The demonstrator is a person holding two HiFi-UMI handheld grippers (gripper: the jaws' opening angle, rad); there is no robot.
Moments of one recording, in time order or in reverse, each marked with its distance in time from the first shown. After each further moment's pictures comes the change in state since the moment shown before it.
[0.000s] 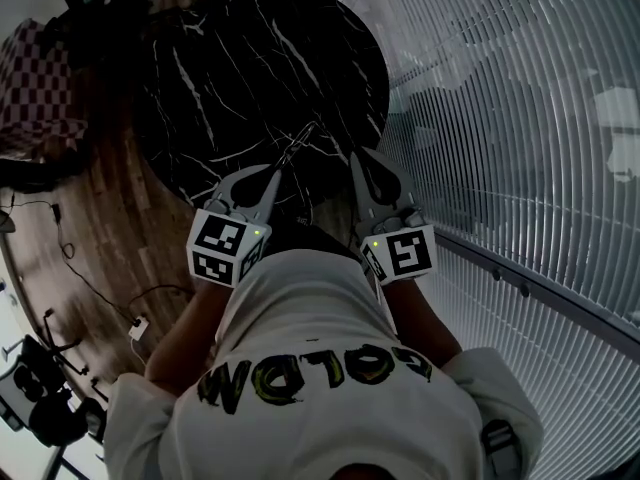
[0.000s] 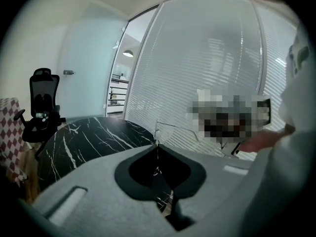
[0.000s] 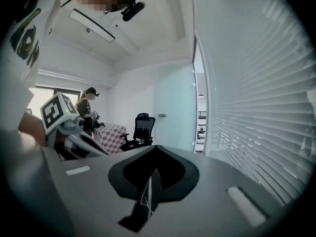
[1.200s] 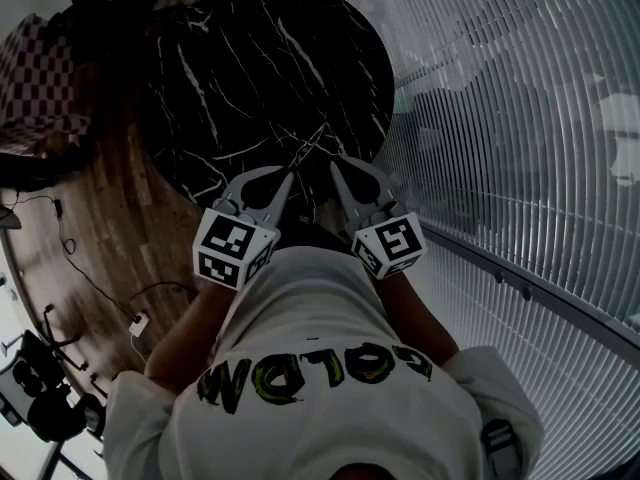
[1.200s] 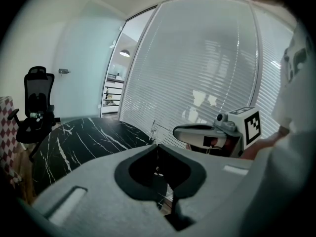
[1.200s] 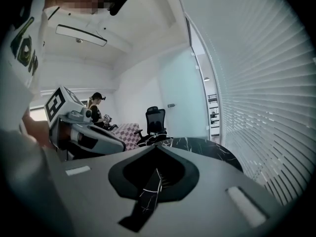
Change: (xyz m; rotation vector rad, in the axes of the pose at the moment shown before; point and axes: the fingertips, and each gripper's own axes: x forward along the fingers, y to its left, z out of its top) left arm 0.002 -0.013 0.004 0.007 -0.006 -0.054; right arm 0.019 0.033 -0.052 0.172 0.101 0.147
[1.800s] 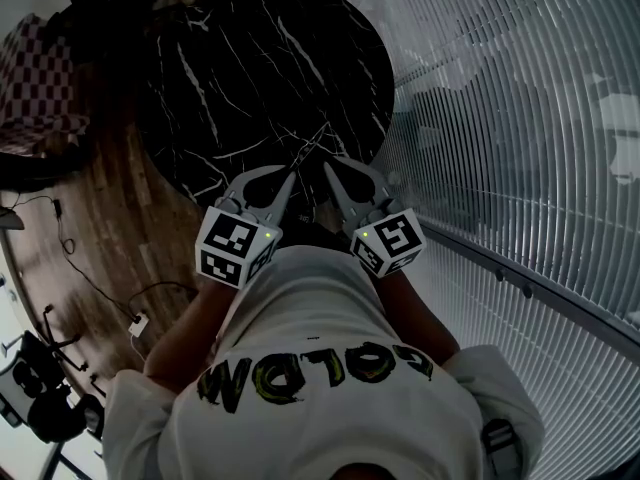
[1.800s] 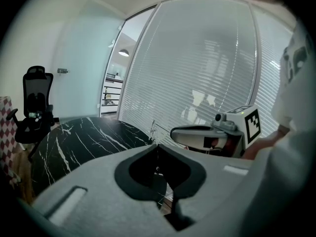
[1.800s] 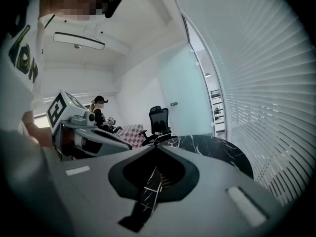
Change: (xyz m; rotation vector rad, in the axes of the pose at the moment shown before) left arm 0.001 -0.001 -0.002 0.004 0.002 -0.012; right arm 0.006 0.011 -0.003 0.050 0.008 0.053
